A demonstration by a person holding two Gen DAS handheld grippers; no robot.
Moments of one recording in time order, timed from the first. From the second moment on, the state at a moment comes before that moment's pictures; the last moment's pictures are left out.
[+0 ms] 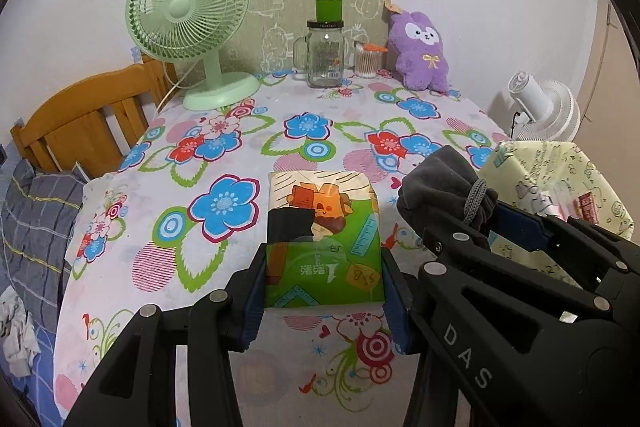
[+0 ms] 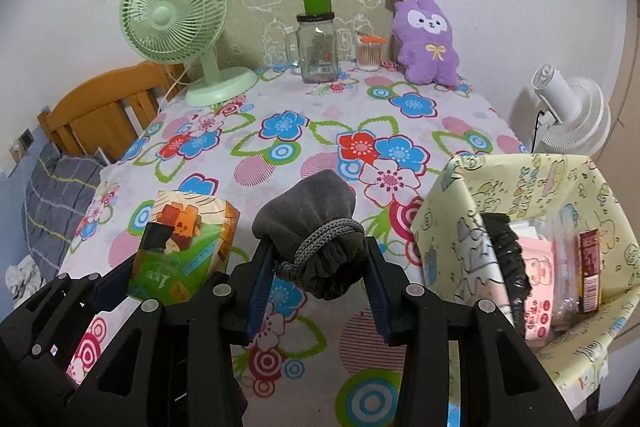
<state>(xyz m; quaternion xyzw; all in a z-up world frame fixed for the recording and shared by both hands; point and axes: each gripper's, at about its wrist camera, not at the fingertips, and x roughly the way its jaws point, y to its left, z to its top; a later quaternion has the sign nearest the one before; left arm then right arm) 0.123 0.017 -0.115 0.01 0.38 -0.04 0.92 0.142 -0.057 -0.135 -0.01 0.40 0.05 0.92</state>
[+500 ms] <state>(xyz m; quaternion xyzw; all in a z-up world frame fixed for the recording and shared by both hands) 0.091 0.005 -0.078 0.01 0.35 -0.04 0.94 0.109 -0.066 -0.093 -0.02 0.36 0.06 0.93</state>
